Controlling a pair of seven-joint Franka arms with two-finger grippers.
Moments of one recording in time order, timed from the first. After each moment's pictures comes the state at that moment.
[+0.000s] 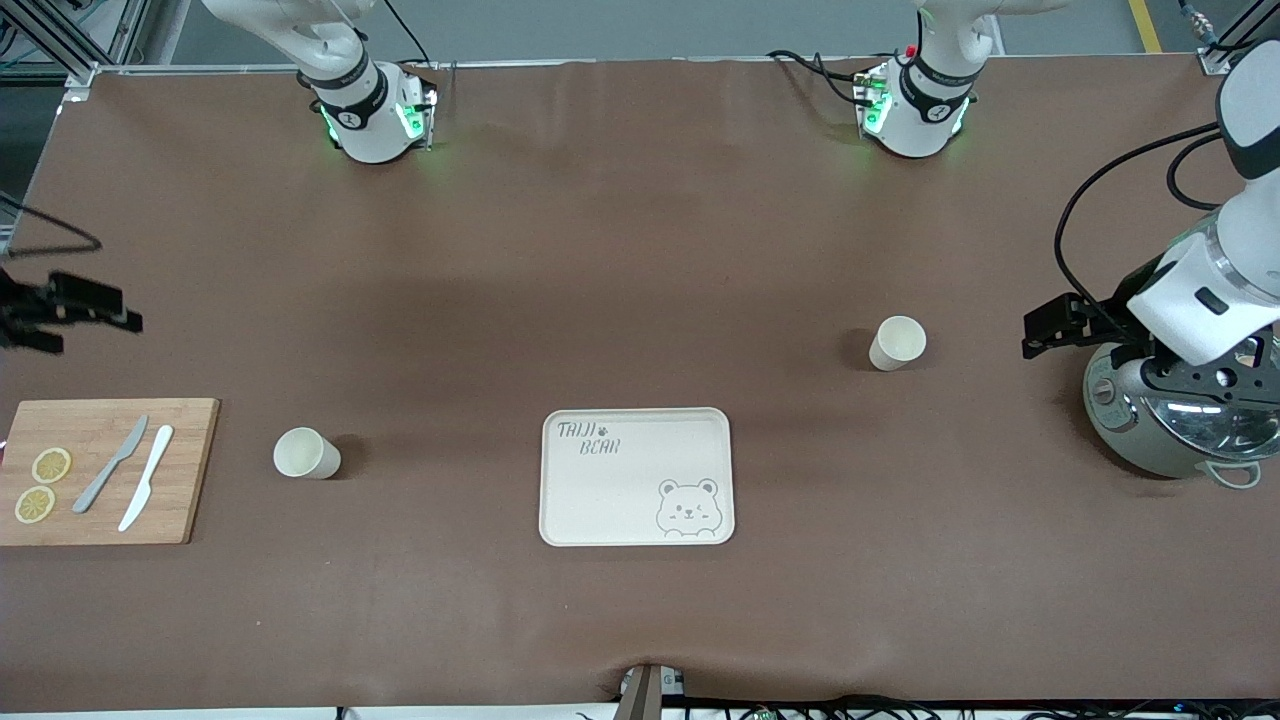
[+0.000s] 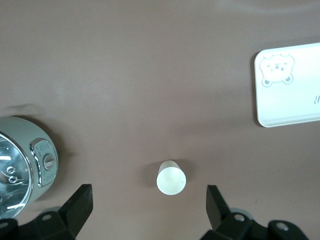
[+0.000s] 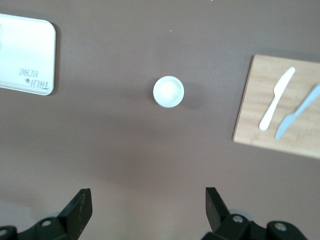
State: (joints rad) left arm -0.01 0.26 -0.15 -1.32 -0.01 1.58 -0.02; right arm 0.07 0.20 -0.22 -1.31 0.16 1.42 -0.29
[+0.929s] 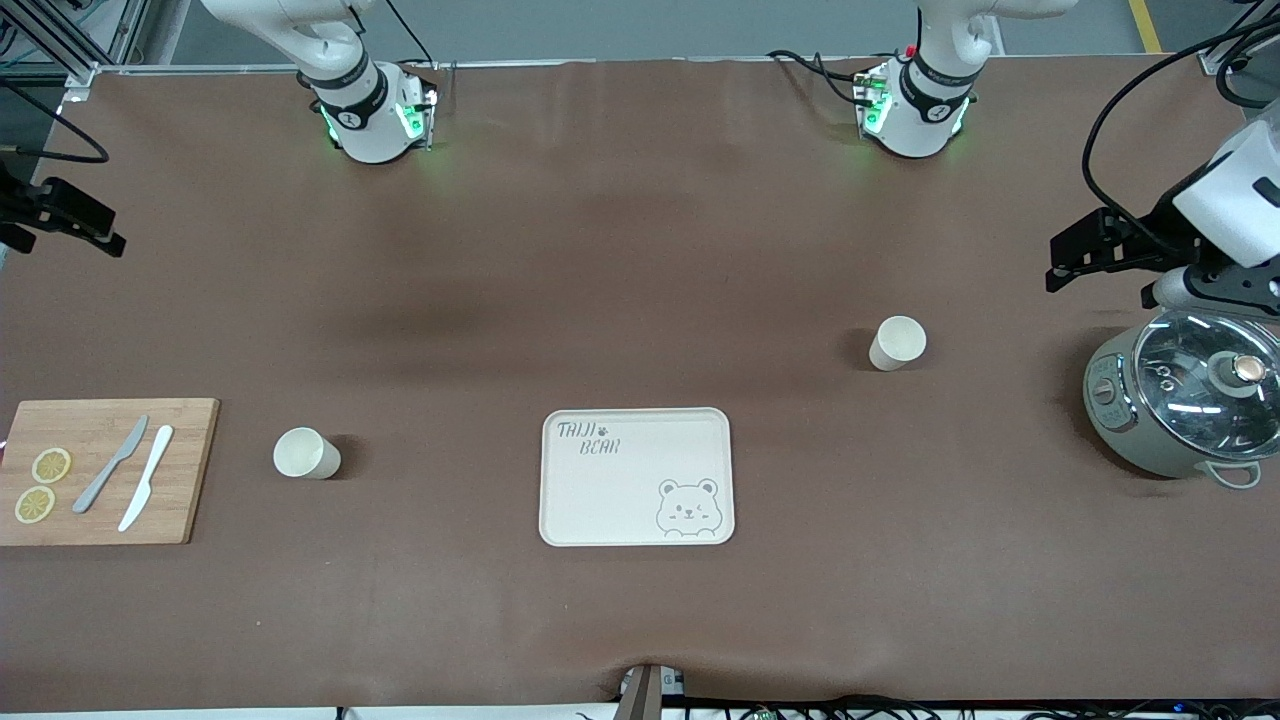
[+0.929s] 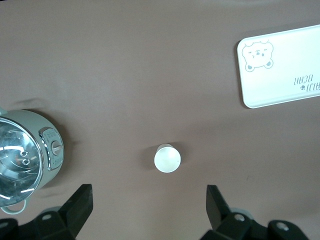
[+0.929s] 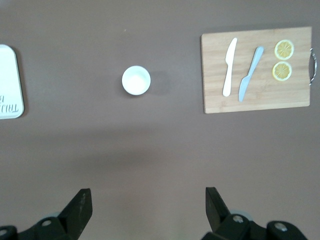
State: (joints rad) left arm -0.16 0.16 0.04 -1.30 -0.07 1.48 0.05; right arm 0.08 -0.08 -0.16 -1.62 -0.04 1.57 -0.02
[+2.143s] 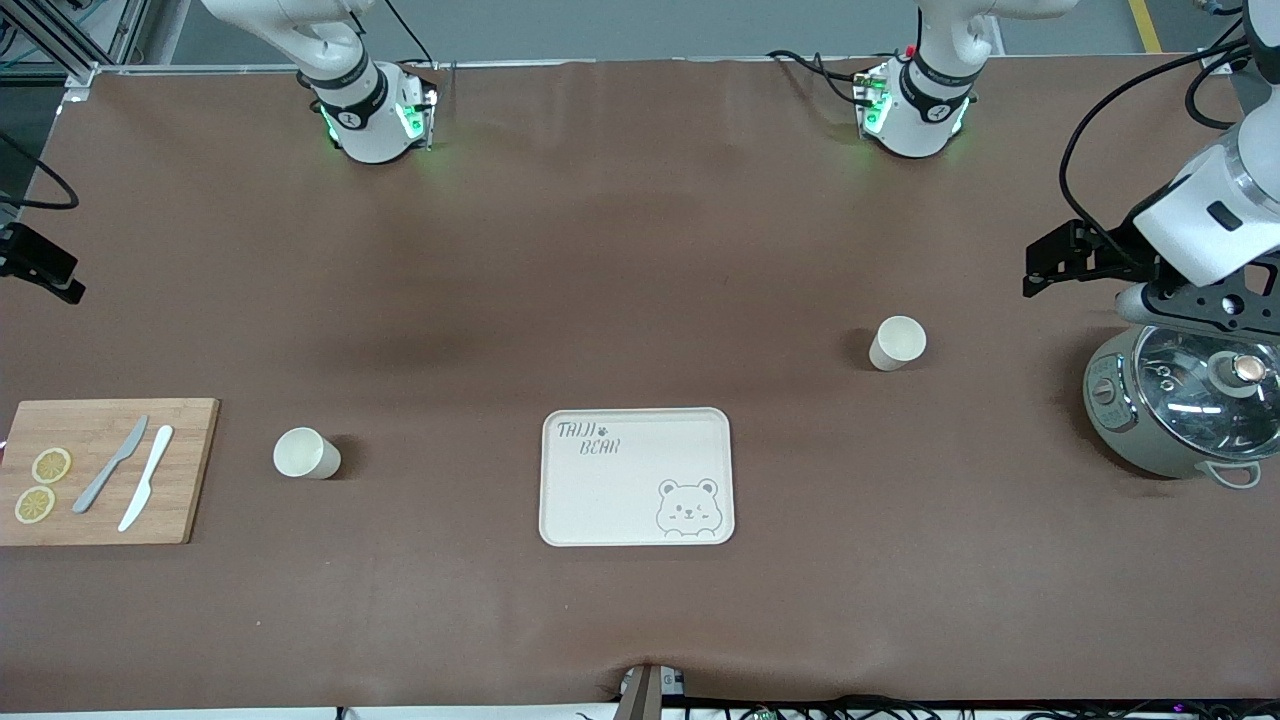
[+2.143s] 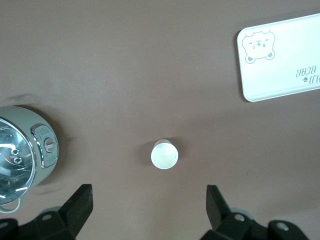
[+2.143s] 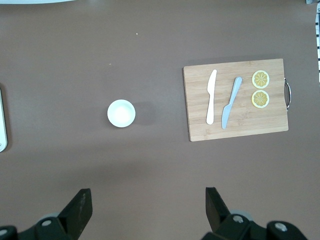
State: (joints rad) left arm -0.18 0.18 0.04 -1.32 -0.06 1.47 0.04; right arm 0.07 0.01 -0.17 -1.54 -0.06 1.65 -0.02
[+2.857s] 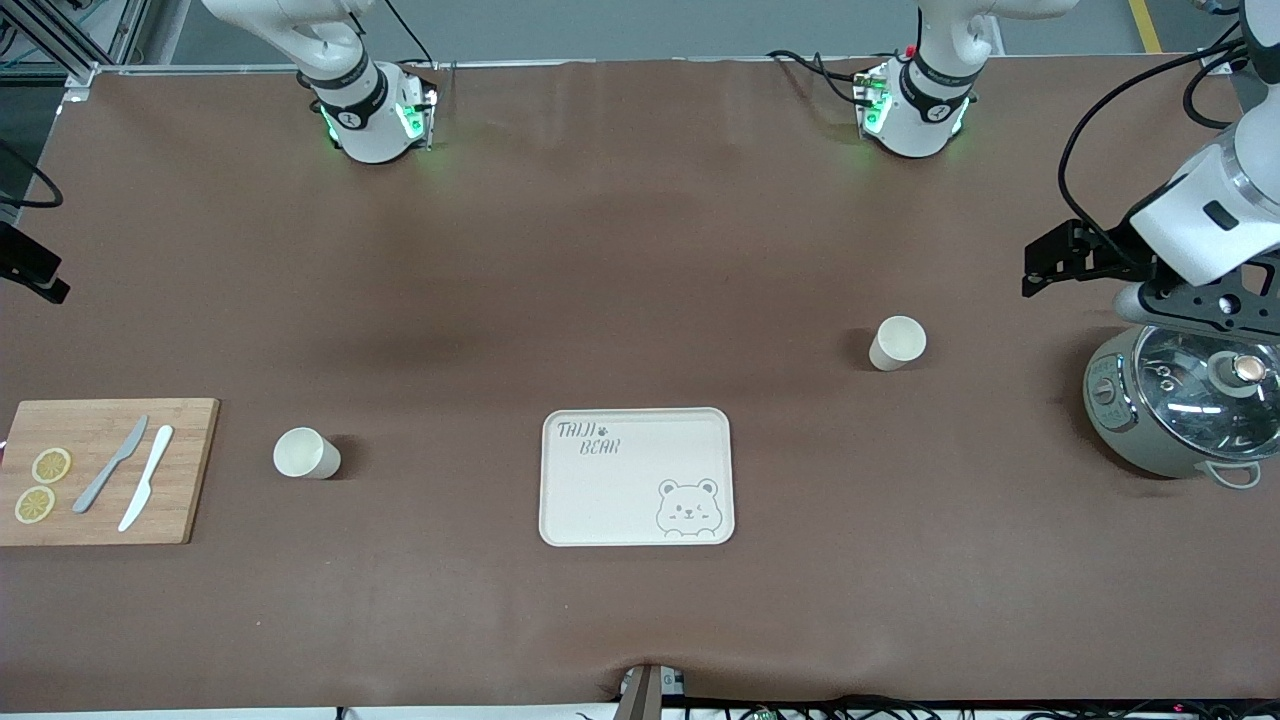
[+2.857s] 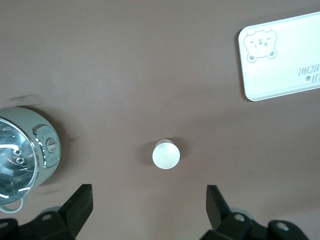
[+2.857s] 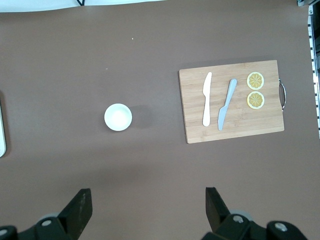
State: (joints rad) left arm -0.18 0.18 0.03 -1.32 -0.04 1.47 0.04; right arm 0.05 0.01 -0.17 -1.53 -0.06 1.65 -0.01
